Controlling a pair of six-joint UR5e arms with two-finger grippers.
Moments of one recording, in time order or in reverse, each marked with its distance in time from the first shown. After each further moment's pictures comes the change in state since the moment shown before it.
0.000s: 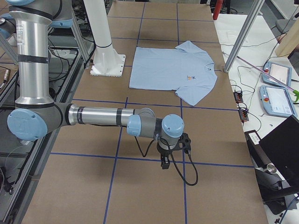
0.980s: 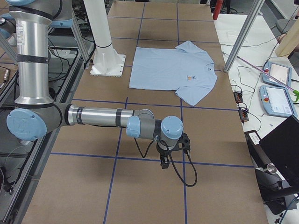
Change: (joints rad) left arm 0.020 -0.005 -0.008 0.014 0.012 0.005; right arm -0.001 -0.010 -0.013 0.035 0.051 0.001
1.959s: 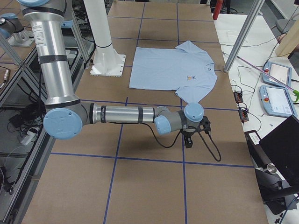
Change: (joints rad) left arm 0.011 -0.003 -0.014 -0.138 -0.202 -0.008; right arm -0.226 0.268 -0.257 0.447 0.040 0.490
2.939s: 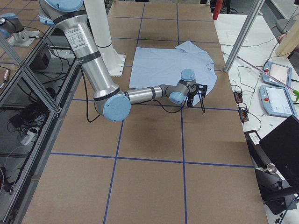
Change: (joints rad) left arm 0.008 -0.016 0.008 -0.081 0.004 0.000; right arm -0.413 0.252 -0.122 0.390 -0.412 1.042
